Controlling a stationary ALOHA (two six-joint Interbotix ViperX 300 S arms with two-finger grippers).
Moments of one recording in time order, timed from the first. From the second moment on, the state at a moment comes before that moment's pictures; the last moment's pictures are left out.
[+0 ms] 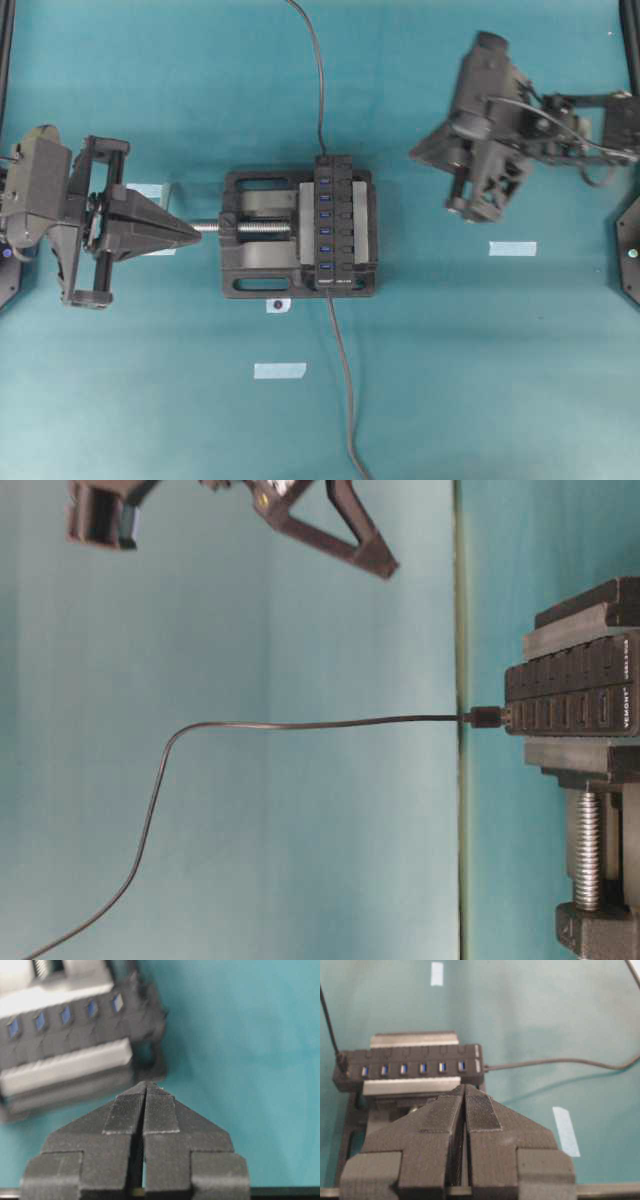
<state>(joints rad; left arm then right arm) -0.05 -0.61 1.05 0.01 -0.10 -0.01 -0.24 -0.29 0.79 -0.16 0.26 0.19</state>
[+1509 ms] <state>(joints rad) -0.05 -0.62 1.06 0.01 -0.10 -0.01 -0.26 0.03 0.61 -0.19 0.10 0.19</state>
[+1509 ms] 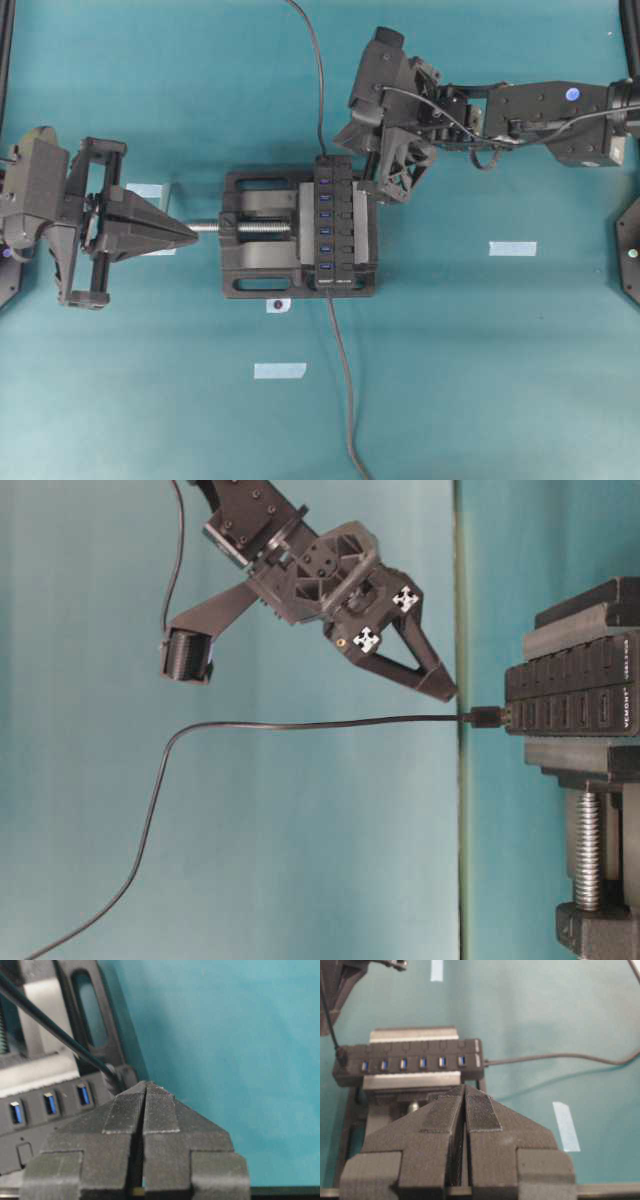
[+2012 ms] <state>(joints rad) -0.05 -0.62 1.07 0.01 -0.10 -0.02 -0.24 0.04 0.60 -0.19 0.16 0.19</state>
